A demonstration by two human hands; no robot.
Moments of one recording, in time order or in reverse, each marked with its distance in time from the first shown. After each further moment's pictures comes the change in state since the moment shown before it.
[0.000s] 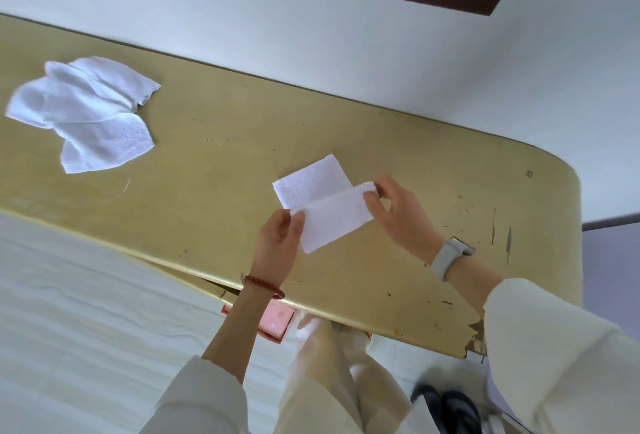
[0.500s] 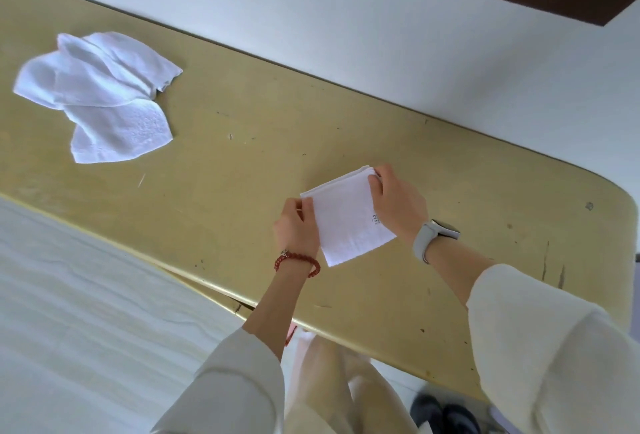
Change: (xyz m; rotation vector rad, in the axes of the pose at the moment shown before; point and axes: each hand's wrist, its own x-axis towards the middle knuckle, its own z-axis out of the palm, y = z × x) left_hand 0.071 -0.024 0.010 0.109 0.264 -0.213; right_hand 0.084 -0.001 0.054 -0.383 -0.069 0.185
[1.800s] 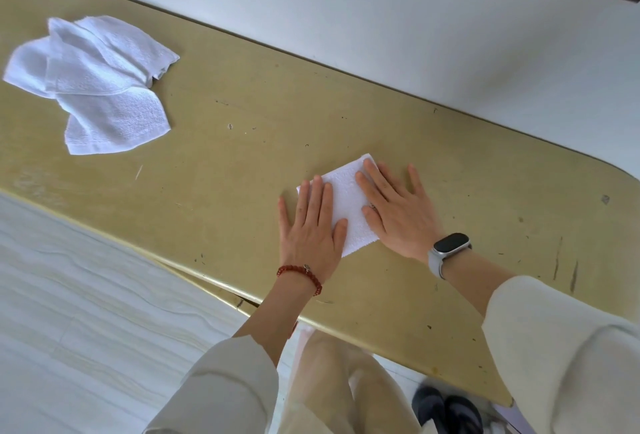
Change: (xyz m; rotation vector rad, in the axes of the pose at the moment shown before) left_hand -0.008 -0.037 0.008 0.928 -0.059 0.672; right_hand -0.009 0.036 0.025 -0.608 0.025 -0.504
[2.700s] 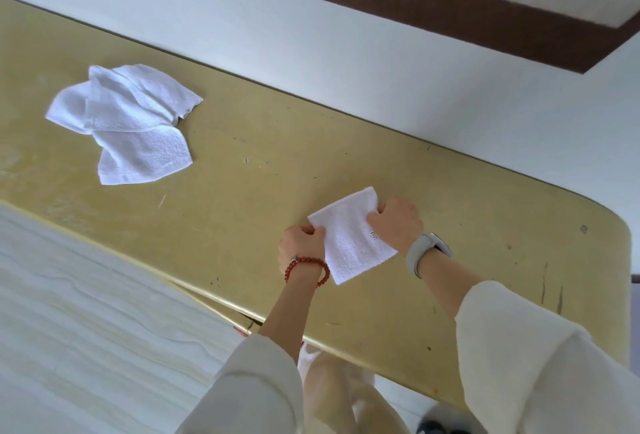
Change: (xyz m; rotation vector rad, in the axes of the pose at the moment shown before) left_hand 0.031 0.000 -0.053 -0.821 -0.176 -0.899; right_hand 0.040 -0.017 -0.041 0.667 -0.170 0.743
